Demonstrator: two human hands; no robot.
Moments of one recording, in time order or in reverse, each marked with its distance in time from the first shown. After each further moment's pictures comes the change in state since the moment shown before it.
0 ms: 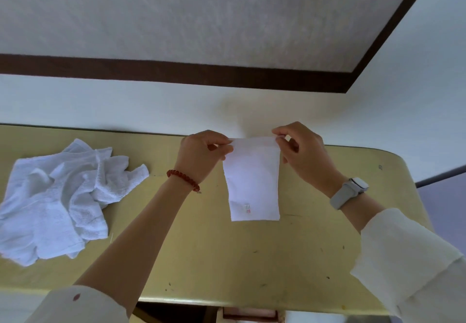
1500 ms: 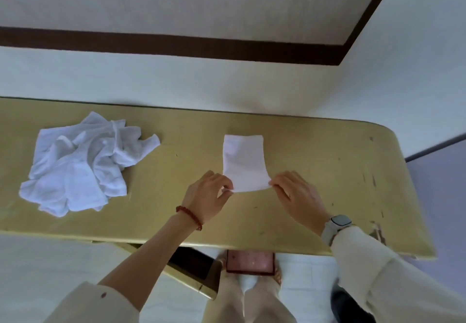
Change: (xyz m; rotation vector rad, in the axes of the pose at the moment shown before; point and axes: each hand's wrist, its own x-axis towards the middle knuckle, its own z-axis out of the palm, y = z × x) left_hand -0.125 -0.063 0.016 0.493 -0.150 0.312; right_hand -0.137 0.020 0.034 -0.265 -0.130 -0.155
